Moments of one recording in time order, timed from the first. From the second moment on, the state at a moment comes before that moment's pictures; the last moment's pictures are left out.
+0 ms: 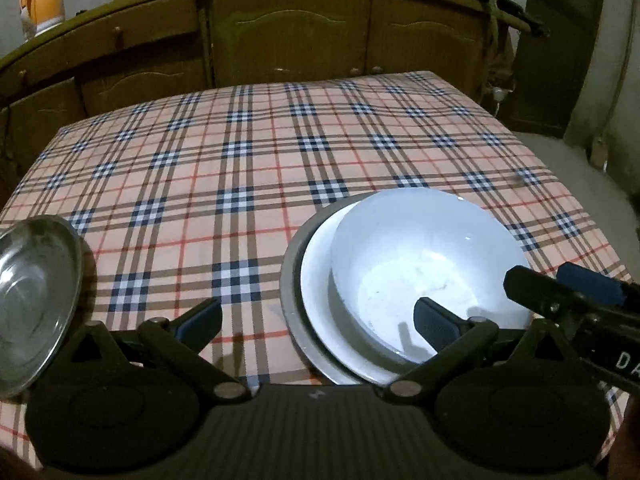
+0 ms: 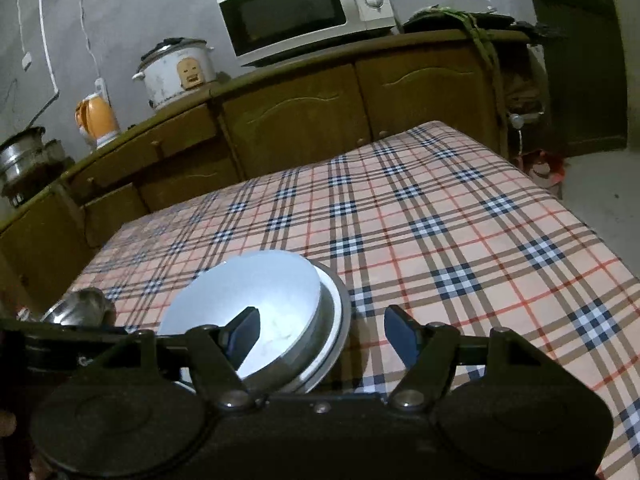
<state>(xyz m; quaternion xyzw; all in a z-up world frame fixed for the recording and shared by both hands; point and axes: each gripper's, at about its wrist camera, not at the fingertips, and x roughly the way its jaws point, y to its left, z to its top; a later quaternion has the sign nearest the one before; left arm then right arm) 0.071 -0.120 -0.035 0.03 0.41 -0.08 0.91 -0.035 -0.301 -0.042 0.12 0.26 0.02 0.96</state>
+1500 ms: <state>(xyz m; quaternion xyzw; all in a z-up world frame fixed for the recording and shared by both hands) 0.129 -0.111 -0.076 -0.04 0.43 -0.18 0.88 0.033 -0.319 -0.082 0.20 0.36 0.11 0.91</state>
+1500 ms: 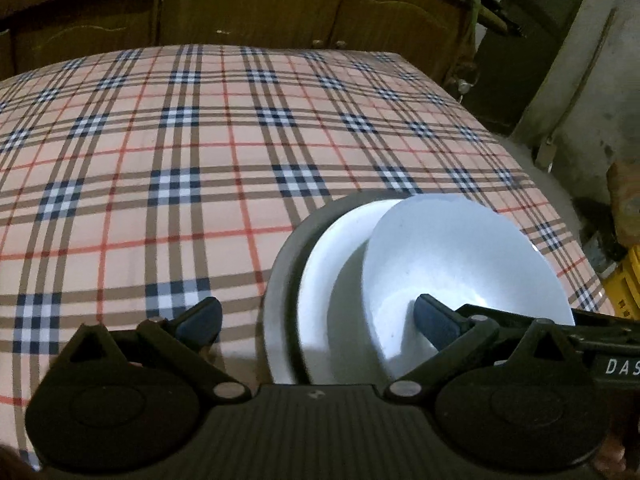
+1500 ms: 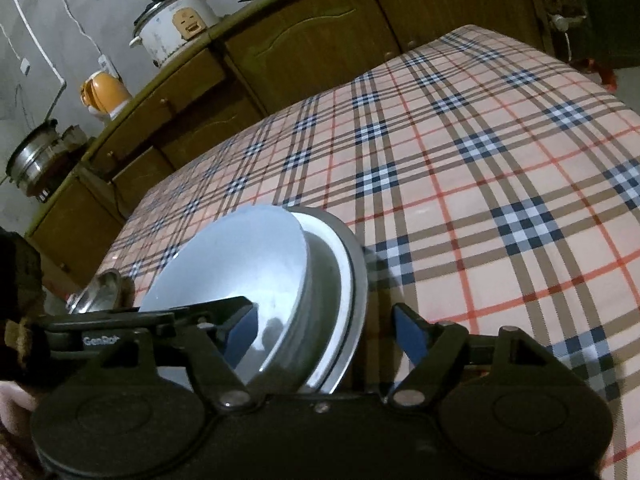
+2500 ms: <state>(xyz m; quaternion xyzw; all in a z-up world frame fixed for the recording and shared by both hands) 0.085 -0.129 -0.018 -0.07 0.38 -0.17 0.91 0.001 -0.324 -0.043 0.22 0.31 0.13 0.91</state>
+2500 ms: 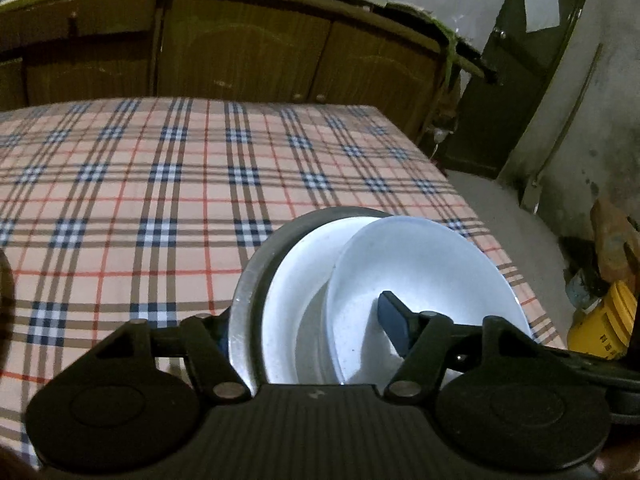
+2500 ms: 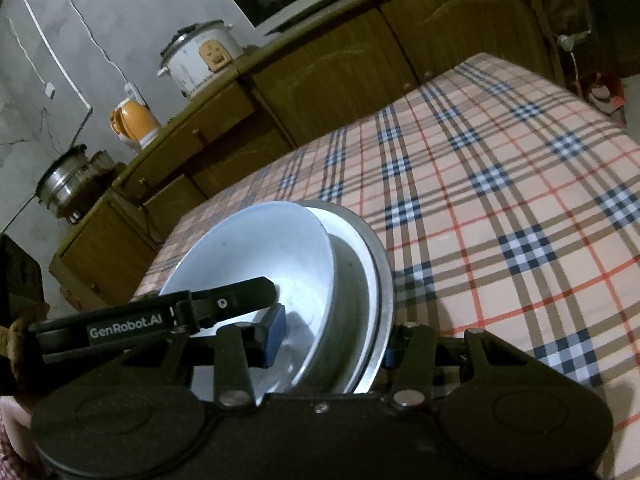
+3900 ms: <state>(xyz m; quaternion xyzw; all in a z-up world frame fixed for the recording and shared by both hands) -0.009 -0.084 0.068 -0.06 0.29 -0.11 0.95 -0.075 -0.253 0.055 0.16 0.25 0.21 0.93</state>
